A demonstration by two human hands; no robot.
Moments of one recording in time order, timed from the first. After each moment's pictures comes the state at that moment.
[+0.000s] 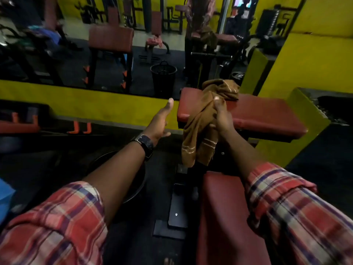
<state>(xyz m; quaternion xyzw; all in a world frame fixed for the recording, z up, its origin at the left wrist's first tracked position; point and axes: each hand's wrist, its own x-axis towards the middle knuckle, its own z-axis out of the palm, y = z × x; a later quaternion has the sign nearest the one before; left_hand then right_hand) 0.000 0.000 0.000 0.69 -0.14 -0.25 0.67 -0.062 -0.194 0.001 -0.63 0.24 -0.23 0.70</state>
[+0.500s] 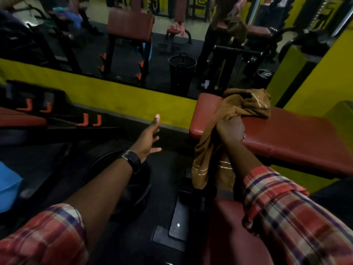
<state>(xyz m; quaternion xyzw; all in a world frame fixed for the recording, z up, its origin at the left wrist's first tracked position) 0.097 0.007 -0.055 0.68 -0.01 -0.26 0.68 0.053 -0.230 -0.026 -0.79 0.43 -0.20 0.38</state>
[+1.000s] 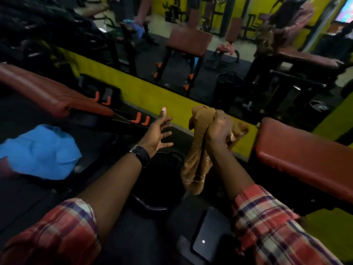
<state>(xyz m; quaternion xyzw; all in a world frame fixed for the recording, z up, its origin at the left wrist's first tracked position) 0.108 0.194 -0.007 0.62 0.07 -0.17 0.77 0.111 0.025 0.014 -0.69 0.13 -0.29 0.65</state>
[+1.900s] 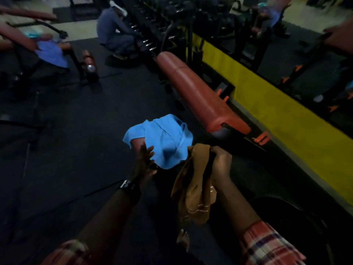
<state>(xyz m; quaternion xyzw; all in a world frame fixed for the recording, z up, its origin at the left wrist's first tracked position) 0.114 0.754 -0.148 0.50 0.39 0.08 0.77 0.230 0.568 -0.126 -0.64 0.10 0.15 0.74</state>
